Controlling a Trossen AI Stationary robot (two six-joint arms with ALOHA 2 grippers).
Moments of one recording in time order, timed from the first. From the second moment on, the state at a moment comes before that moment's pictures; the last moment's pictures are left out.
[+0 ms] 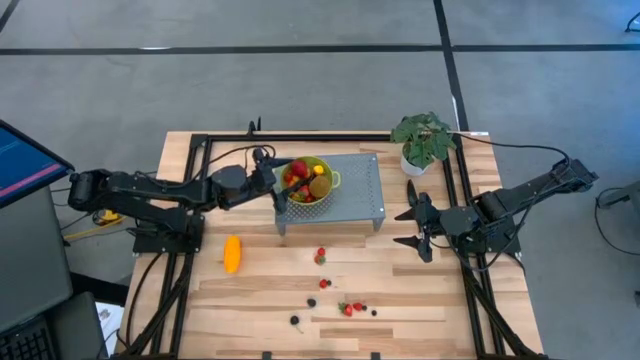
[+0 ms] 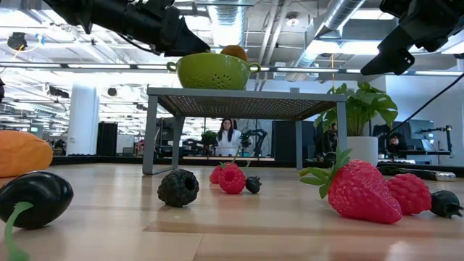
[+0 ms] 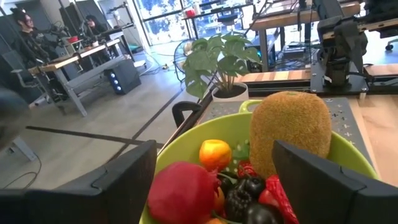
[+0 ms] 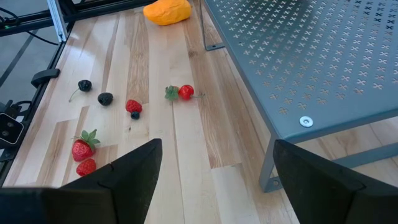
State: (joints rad) left arm 0.10 1.15 0.61 0.41 -0.40 0.20; right arm 0.40 0.70 0.52 -0.41 0.39 0.42
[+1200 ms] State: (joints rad) left arm -0.54 1.28 0.61 0.46 -0.18 0.20; right arm 0.40 0.70 0.52 -0.41 0.39 0.42
